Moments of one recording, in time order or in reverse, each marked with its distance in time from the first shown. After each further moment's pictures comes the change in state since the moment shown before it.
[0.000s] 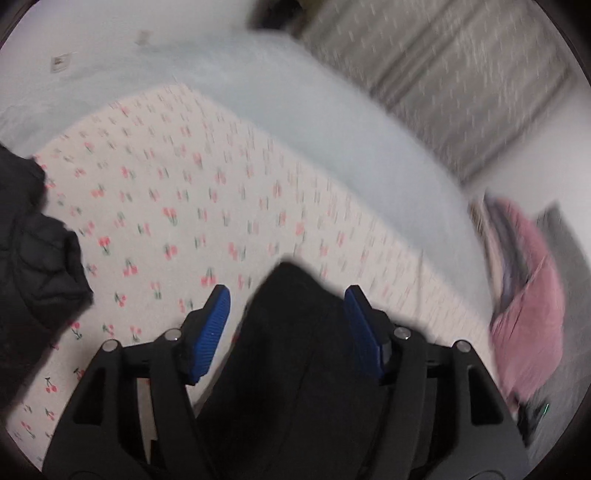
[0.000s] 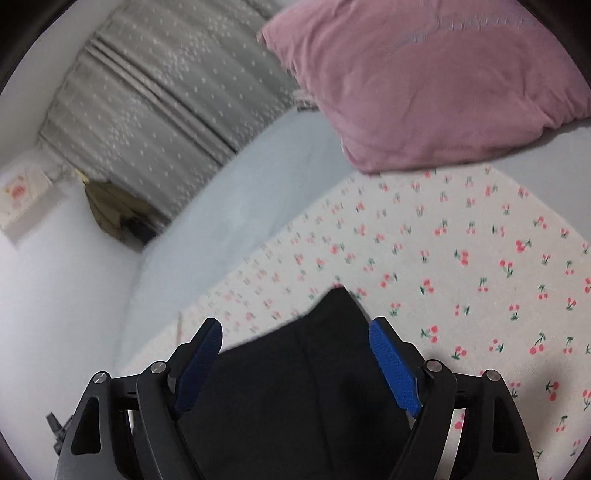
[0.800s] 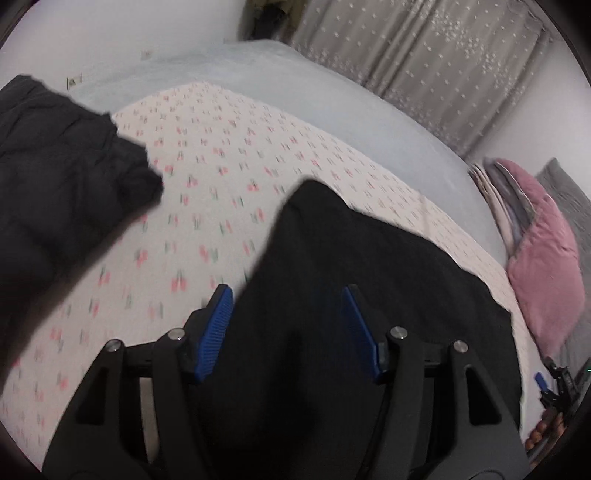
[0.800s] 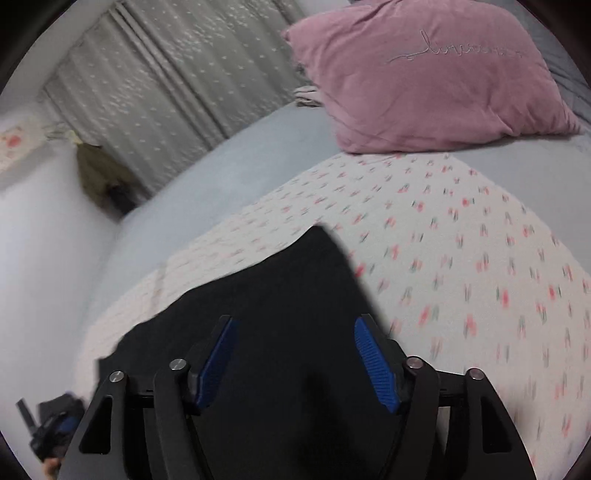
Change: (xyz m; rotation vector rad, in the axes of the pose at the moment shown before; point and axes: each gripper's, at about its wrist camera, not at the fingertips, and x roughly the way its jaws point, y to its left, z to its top) left arm -0.094 0.020 -0.129 0.078 -0.075 0.015; right arm -0.098 0.025 -0.105 -0.123 -0.020 -0.088
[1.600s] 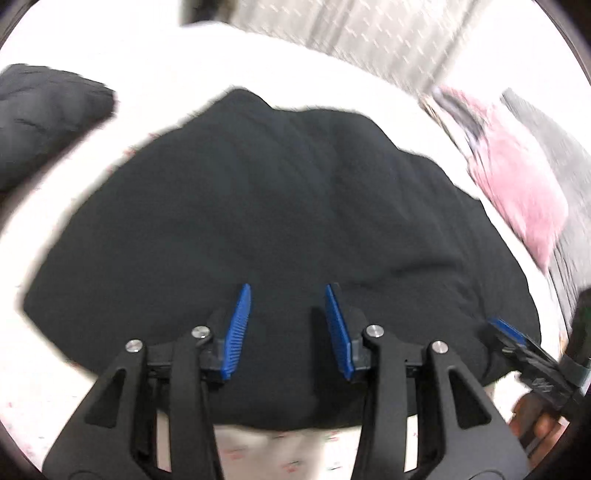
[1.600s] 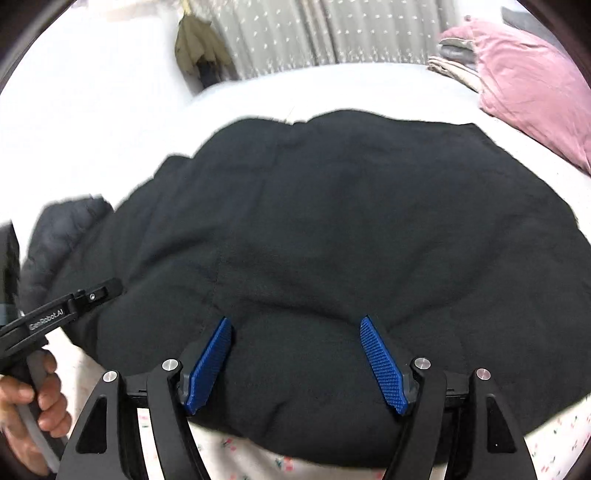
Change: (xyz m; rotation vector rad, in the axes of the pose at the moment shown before) left arm -0.028 -0.034 -0.130 0.183 0.021 -0.036; right arm -0.033 0.125 -0.210 -0.445 0.196 0.063
